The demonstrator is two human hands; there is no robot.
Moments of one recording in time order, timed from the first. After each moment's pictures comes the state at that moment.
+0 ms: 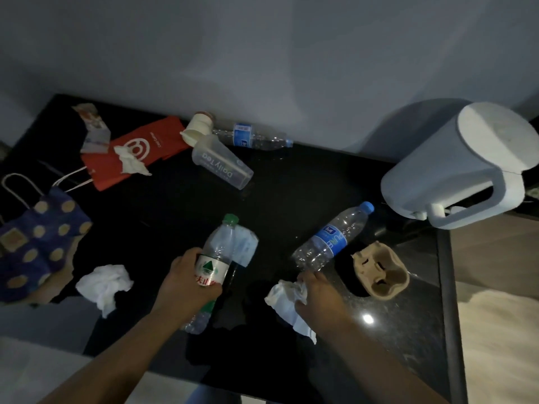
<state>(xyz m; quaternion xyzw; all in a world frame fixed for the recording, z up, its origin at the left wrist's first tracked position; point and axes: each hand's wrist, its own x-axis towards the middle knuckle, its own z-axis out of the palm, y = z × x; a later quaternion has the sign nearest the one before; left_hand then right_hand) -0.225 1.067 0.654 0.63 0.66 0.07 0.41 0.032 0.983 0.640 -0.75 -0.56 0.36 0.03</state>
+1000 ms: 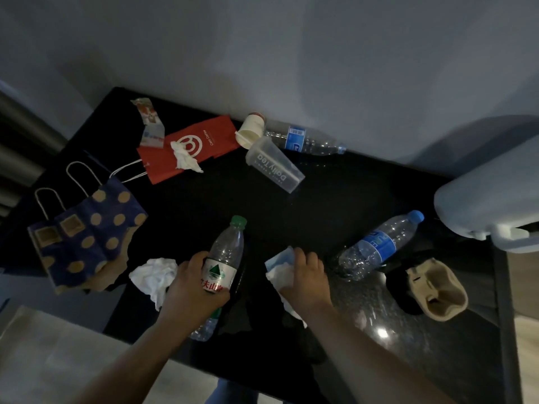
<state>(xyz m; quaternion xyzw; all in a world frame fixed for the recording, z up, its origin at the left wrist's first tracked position) -0.308 1.071 0.660 0.60 0.69 0.10 0.40 -0.080 1.050 0.603 -0.76 -0.59 0.26 0.01</state>
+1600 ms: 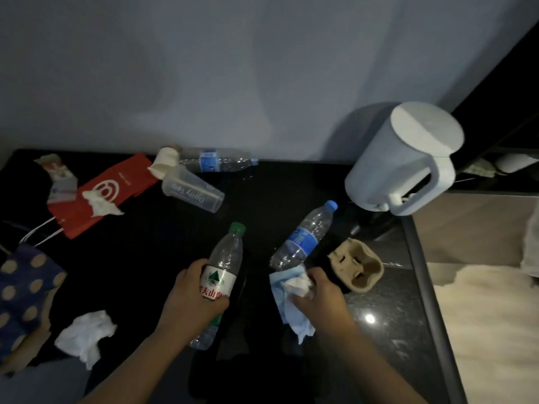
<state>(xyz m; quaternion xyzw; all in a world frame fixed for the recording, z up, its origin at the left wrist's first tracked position) -0.186 1.075 0.680 0.68 0.59 0.06 0.42 0.049 0.963 0.656 -0.80 -0.41 0.34 0.28</state>
